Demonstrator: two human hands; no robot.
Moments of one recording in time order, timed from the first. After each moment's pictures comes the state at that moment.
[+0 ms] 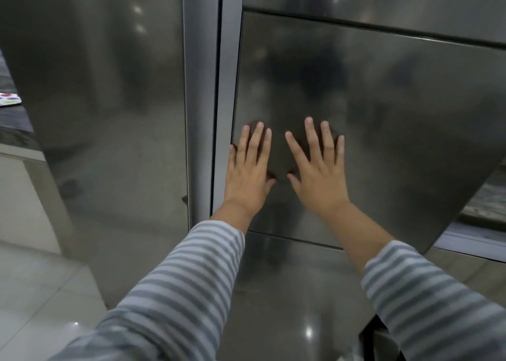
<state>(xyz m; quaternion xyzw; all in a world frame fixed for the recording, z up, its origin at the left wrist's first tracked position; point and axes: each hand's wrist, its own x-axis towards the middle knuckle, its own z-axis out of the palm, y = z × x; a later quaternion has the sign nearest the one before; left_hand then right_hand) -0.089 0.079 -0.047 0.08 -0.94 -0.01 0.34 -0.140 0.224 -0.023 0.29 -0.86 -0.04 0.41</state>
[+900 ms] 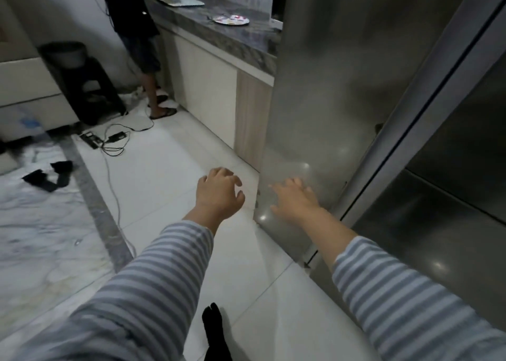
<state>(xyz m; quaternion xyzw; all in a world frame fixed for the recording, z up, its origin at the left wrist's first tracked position) 0.283 -0.067 -0.203 0.46 -0.88 -0.11 0.09 0.128 0.020 -0.185 0.58 -0.80 -0.06 -0.13</state>
